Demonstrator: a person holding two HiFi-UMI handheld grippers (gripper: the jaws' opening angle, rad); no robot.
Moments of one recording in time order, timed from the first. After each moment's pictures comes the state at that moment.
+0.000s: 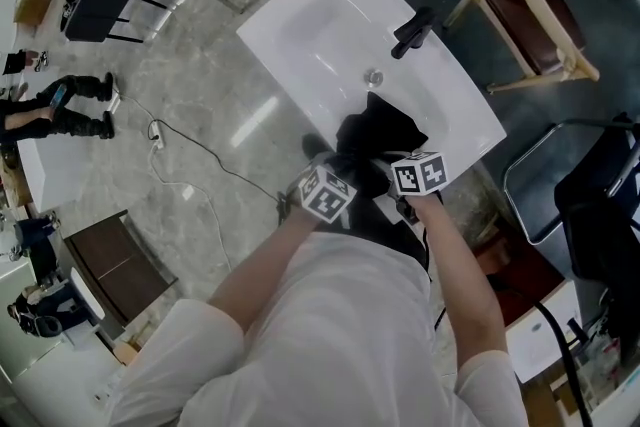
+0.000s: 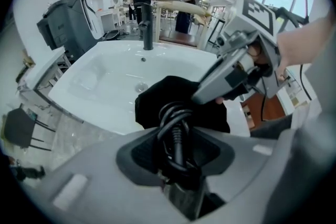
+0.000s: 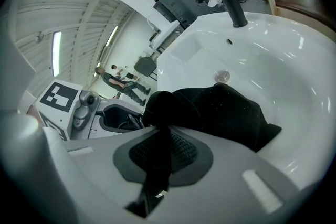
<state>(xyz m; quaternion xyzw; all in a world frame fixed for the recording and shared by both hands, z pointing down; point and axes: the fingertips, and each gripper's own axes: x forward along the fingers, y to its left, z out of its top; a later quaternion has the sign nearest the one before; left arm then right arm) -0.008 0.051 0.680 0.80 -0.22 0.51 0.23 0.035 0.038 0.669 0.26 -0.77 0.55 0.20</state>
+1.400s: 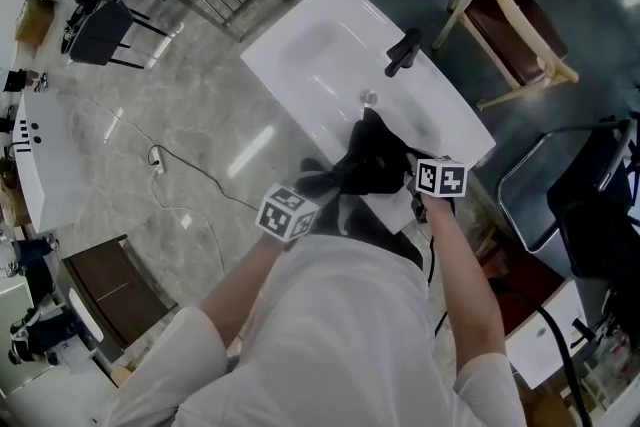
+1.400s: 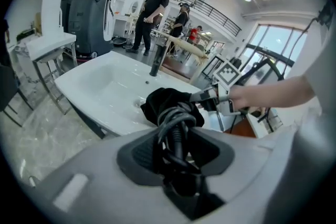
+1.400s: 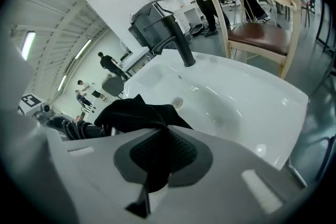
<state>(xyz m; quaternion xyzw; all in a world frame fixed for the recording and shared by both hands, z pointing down) -0.038 0.048 0.573 0.85 -0.22 0.35 0.32 0.135 0.001 0.650 0.47 -0.70 0.50 0.19</state>
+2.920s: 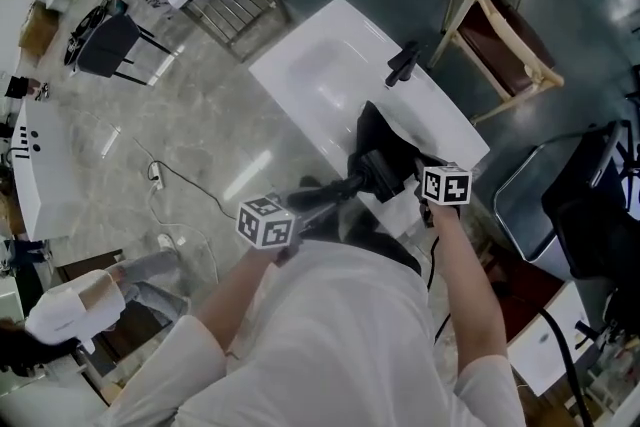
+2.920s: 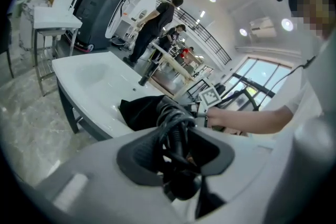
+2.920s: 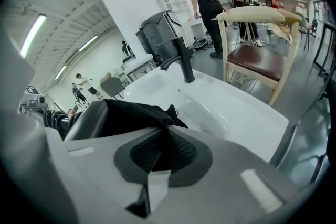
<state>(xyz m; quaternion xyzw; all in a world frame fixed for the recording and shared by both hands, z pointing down) -0.056 0.082 0.509 0.87 -0.17 0.22 0.41 0.150 0.011 0.612 0.51 -0.72 0.43 0.20</state>
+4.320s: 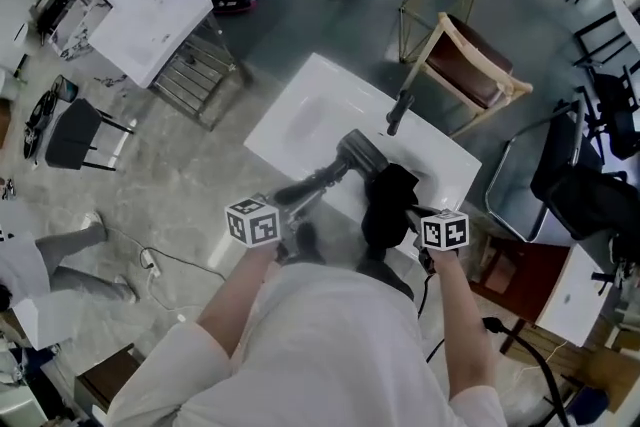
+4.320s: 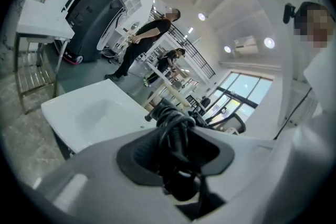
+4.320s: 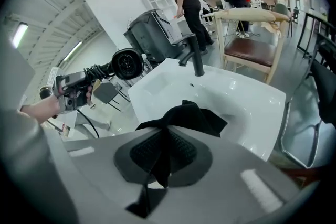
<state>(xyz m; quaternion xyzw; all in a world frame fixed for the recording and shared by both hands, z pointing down) -0.142 -0.116 0.455 0.90 -0.11 0.12 0.40 0.045 0.021 0.574 0.54 -0.66 0.49 0.18</state>
